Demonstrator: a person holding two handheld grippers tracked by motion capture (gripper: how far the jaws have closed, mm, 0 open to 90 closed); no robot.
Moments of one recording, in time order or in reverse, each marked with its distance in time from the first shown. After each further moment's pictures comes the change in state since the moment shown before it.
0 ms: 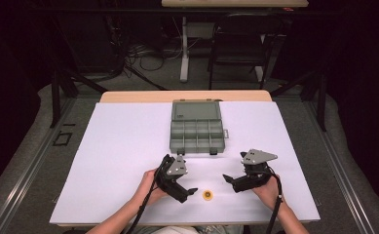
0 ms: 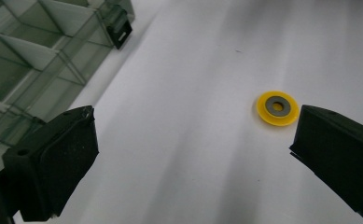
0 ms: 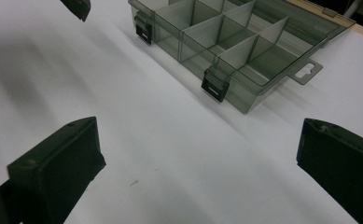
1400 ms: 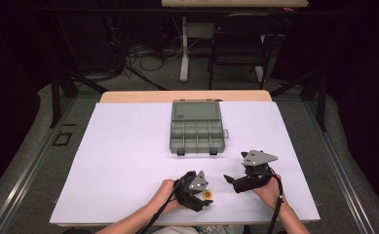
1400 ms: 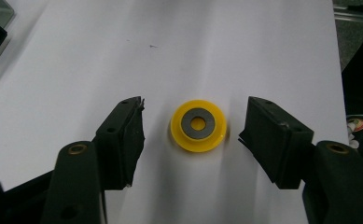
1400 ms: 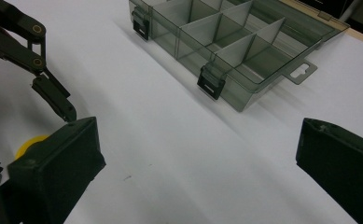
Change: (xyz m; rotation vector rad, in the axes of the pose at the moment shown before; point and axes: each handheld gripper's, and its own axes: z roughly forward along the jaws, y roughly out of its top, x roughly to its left) left arm -0.035 0.010 0.040 0.075 -0.147 0.098; right arm -0.001 -0.003 -0.001 0.006 -0.013 -0.034
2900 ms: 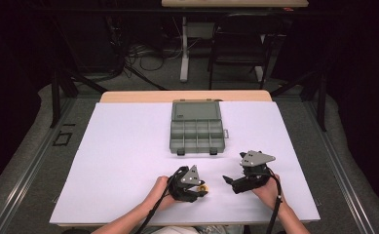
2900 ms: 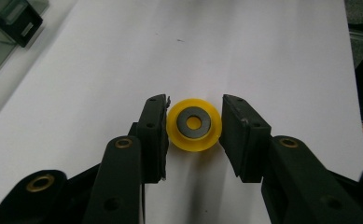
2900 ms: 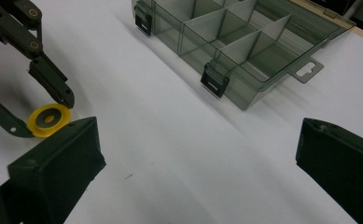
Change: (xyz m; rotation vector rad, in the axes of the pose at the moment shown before) left arm 0.016 -0.011 -0.012 -0.027 0.021 -0.048; right arm 0.003 0.000 0.003 0.010 0.000 -0.007
